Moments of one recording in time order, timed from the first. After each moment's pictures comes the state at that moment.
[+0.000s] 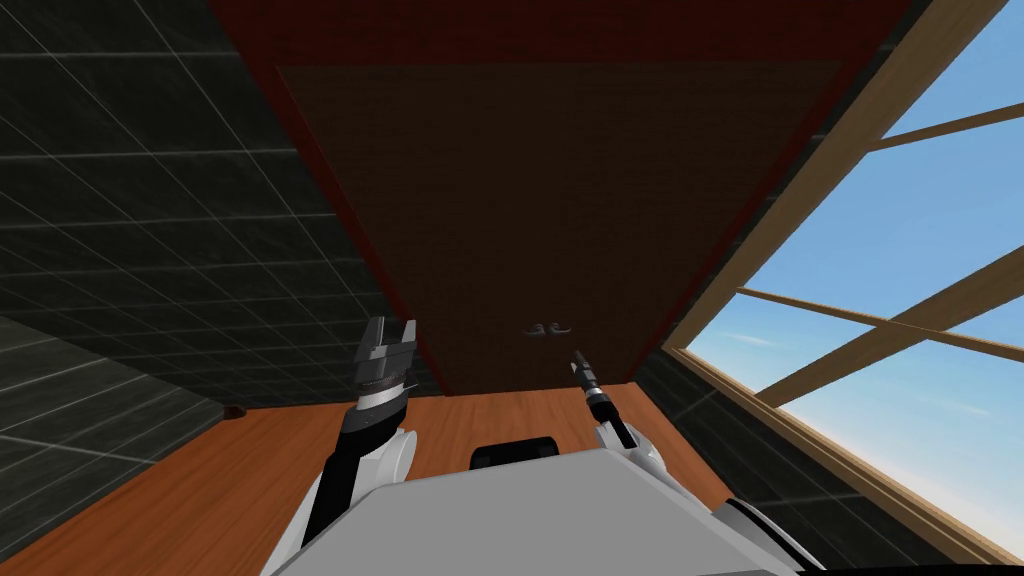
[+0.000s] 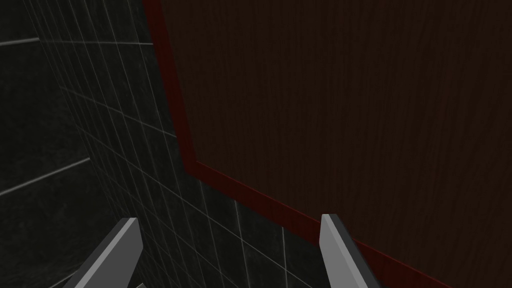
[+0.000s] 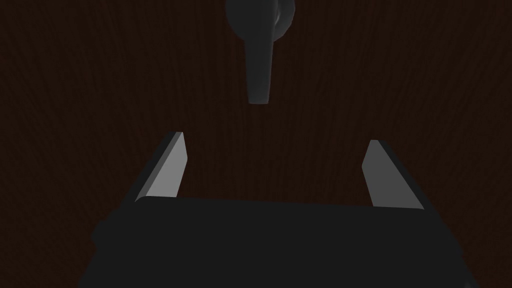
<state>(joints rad) 0.00 -0.35 0.20 -0.74 -0.32 -0.86 -0.14</state>
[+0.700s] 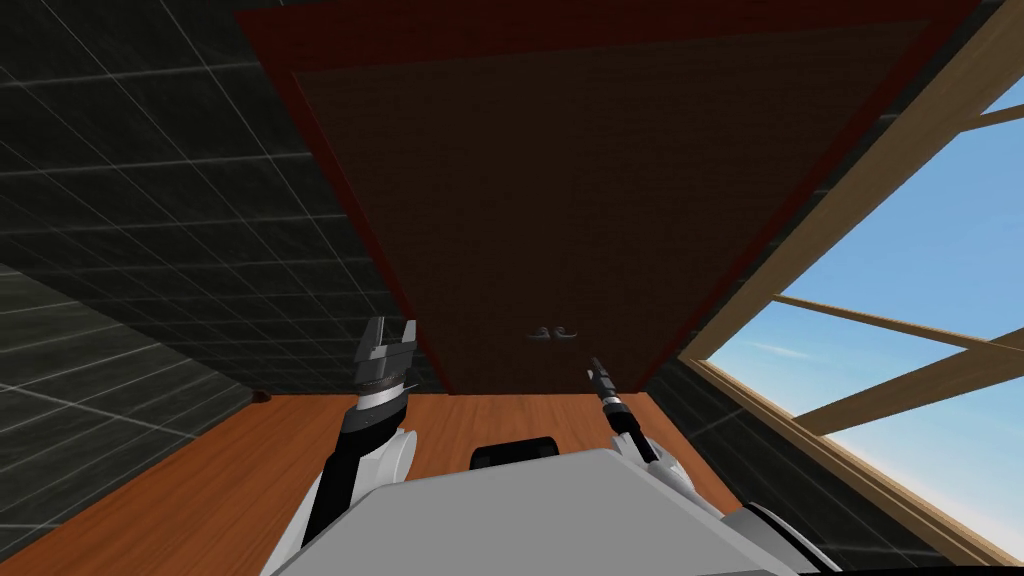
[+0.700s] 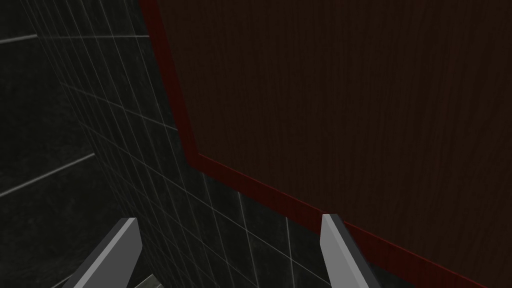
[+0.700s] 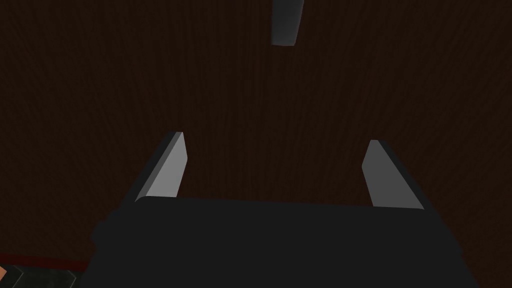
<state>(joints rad) 0.01 -0.39 0.13 -0.62 -0.37 -0.90 -0.14</state>
